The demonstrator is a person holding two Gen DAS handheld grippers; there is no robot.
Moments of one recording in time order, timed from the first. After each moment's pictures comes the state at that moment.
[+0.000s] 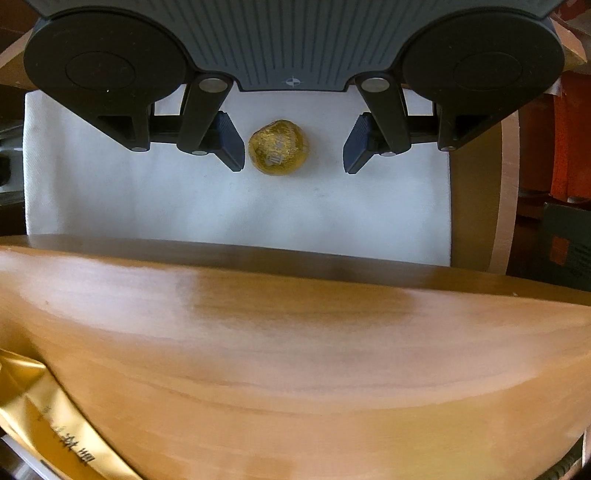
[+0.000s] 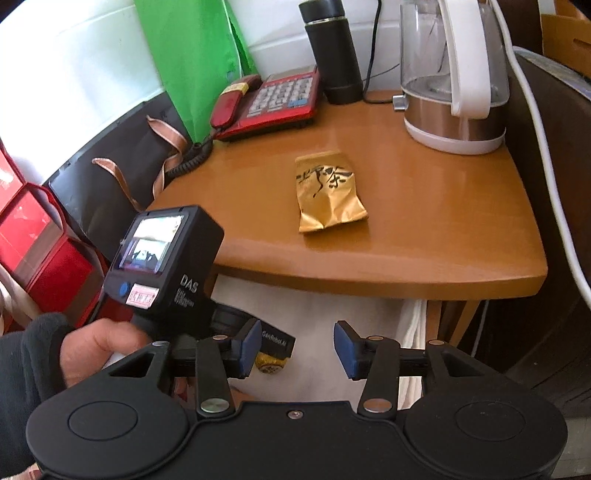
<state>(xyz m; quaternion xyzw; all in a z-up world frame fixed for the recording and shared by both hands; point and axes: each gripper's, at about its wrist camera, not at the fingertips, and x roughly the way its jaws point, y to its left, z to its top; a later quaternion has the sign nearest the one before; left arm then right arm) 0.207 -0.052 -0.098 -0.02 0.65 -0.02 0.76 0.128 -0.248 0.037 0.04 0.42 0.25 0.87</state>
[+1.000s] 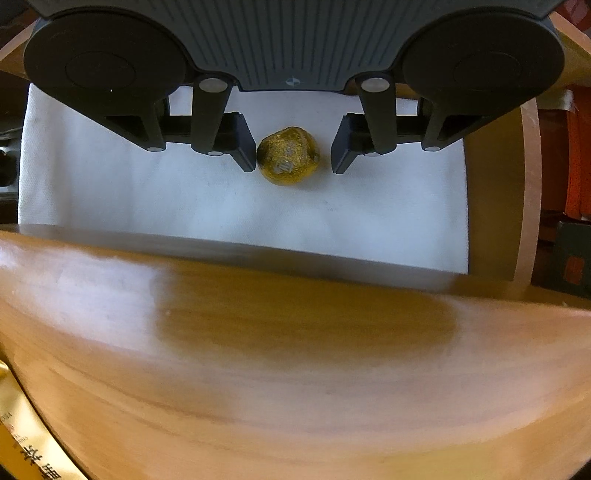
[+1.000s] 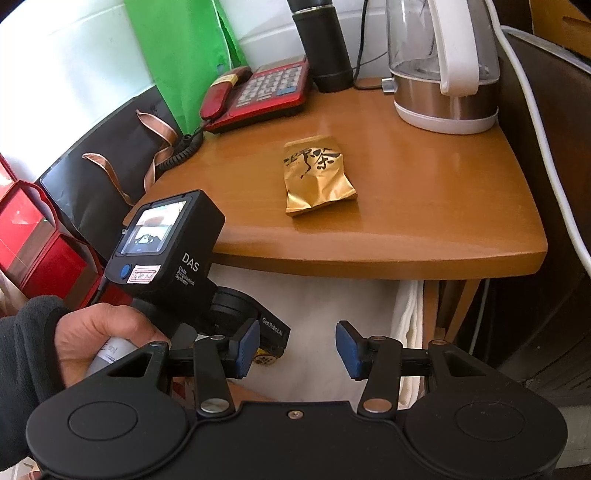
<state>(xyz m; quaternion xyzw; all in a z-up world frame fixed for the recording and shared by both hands) 0.206 -0.059 -0.089 -0.04 0.68 -0.02 0.74 0.126 -0.251 0.022 0.05 0.43 0.24 0.87</state>
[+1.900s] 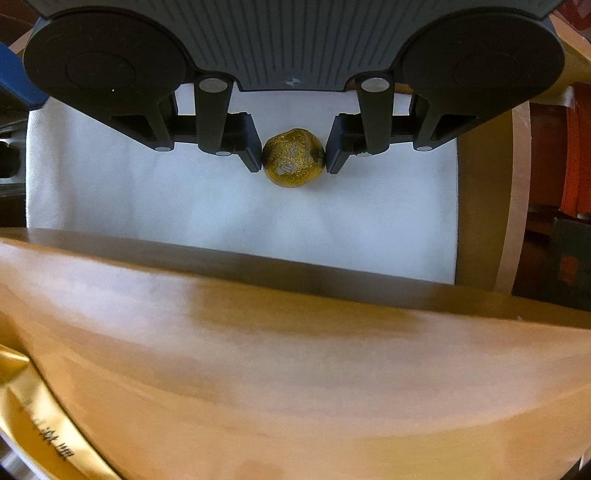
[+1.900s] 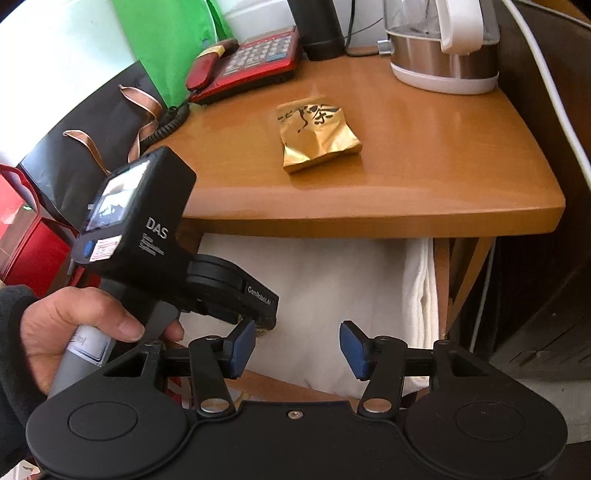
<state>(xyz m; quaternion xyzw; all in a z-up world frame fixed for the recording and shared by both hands) 0.187 -0.053 -0.060 -0.04 0.65 -0.02 0.76 0.121 -0.235 -0.005 0.06 0.46 0.22 0.86</state>
